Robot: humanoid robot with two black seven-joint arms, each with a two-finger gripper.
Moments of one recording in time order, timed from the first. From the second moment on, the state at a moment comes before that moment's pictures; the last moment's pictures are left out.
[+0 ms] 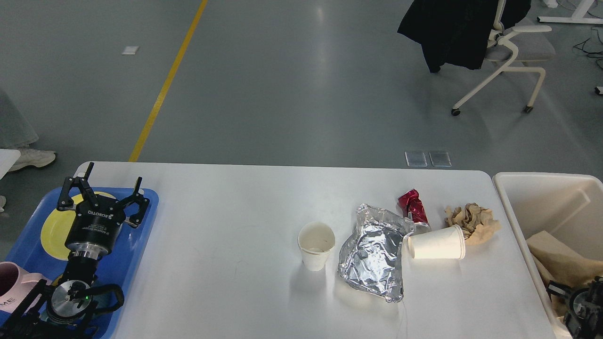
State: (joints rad) left arm -0.25 0.18 -1.47 -0.77 0.17 -0.61 -0.19; right arm 0.48 -0.34 -0.85 0.02 -0.23 0.02 -0.03
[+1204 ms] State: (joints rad) left arm -0.25 0.18 -1.47 -0.77 0.17 -0.61 -0.19; right arm 0.87 -0.56 -0.93 0.42 -0.35 0.16 -0.17
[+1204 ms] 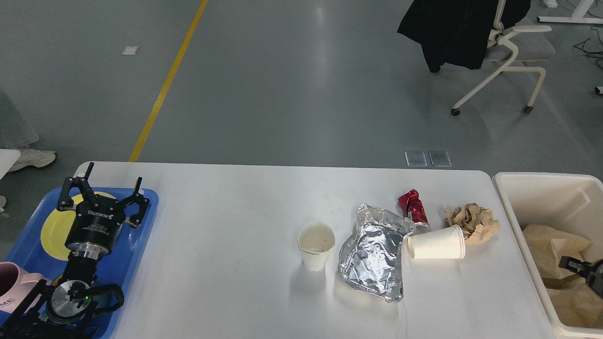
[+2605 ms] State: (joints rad) left arm -0.25 0.18 -1.47 -0.77 0.17 -0.61 -0.19; right arm 2.48 -0.31 -1.42 1.70 -0.16 0.75 -0.13
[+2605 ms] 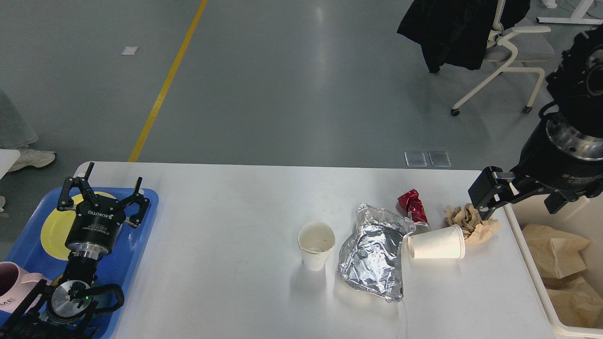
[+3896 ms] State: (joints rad) left arm -0.25 0.18 -1.47 -0.77 0.17 -0.61 -0.19; right arm 1.36 -0.06 -1.12 1.02 -0.11 0.14 -0.14
